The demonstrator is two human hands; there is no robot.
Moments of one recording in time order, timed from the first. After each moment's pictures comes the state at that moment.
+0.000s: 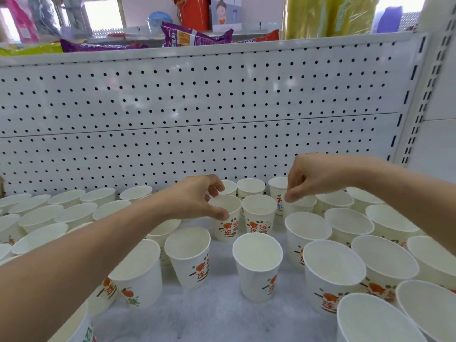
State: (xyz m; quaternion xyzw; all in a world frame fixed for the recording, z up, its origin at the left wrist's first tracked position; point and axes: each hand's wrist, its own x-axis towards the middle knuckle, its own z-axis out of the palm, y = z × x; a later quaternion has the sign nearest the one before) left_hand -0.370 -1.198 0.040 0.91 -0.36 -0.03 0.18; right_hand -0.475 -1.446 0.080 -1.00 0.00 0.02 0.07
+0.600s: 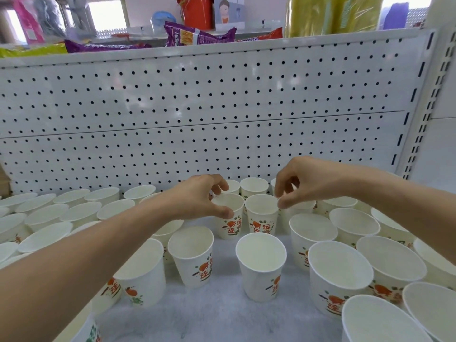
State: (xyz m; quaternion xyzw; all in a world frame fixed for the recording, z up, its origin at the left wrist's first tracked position) left_hand -0.372 -1.200 0.040 0.92 -0.35 -0.02 0.17; right_hand -0.472 -1.434 0.068 -0.99 -0.07 -0.03 0.15
